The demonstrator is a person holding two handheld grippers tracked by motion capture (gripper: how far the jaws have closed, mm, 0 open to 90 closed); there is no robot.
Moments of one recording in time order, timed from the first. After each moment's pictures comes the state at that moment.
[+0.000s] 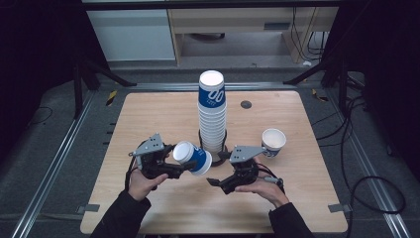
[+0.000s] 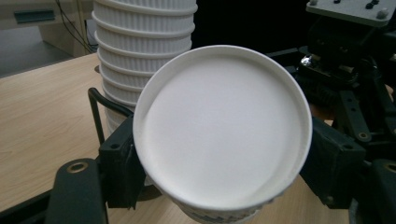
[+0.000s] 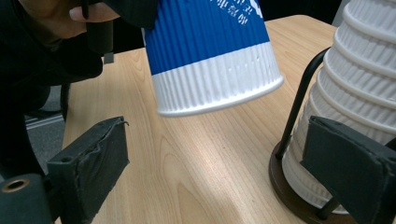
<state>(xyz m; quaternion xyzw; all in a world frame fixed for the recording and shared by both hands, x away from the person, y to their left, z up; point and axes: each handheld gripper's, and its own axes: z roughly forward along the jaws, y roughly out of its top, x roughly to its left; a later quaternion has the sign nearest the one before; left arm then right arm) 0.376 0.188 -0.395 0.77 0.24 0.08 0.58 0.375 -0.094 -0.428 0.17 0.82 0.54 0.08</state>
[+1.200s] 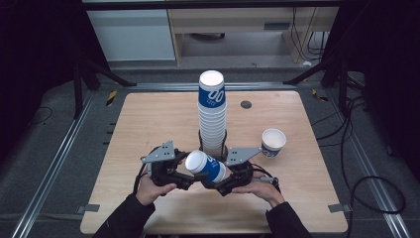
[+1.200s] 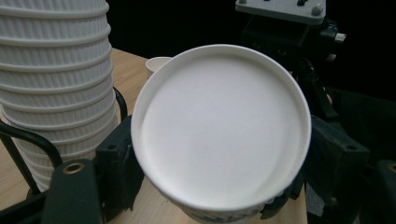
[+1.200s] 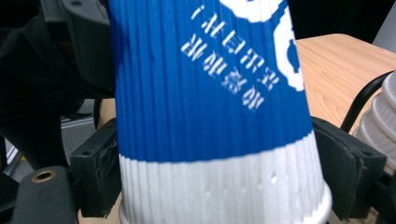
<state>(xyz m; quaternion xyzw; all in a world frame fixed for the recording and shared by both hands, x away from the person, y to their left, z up) 0.362 0.162 -0.396 0.78 0.18 0.04 0.60 0.375 -0.084 -0.431 0.12 0.81 0.57 0.04</state>
